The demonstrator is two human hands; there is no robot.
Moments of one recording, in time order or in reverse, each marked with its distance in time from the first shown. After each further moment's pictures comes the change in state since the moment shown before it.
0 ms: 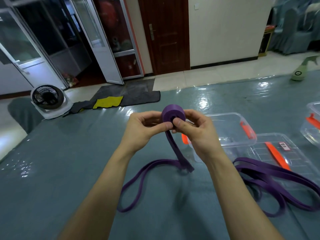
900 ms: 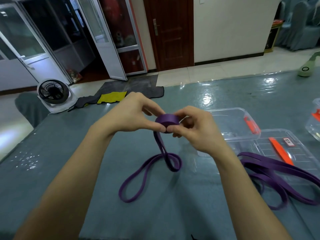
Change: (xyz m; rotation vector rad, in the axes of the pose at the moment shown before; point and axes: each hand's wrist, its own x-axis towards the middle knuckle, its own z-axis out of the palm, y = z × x) left_hand 0.012 0.058 -0.047 0.828 -0.349 0.000; right_hand -0.011 -0.013 0.007 -0.679 -0.149 -0.138
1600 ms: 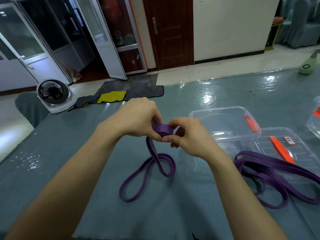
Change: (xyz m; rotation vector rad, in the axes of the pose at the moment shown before) left_hand 0.008 0.021 0.011 0.479 -0.118 0.012; right_hand -0.002 0.015 0.015 -0.216 -0.188 0.097
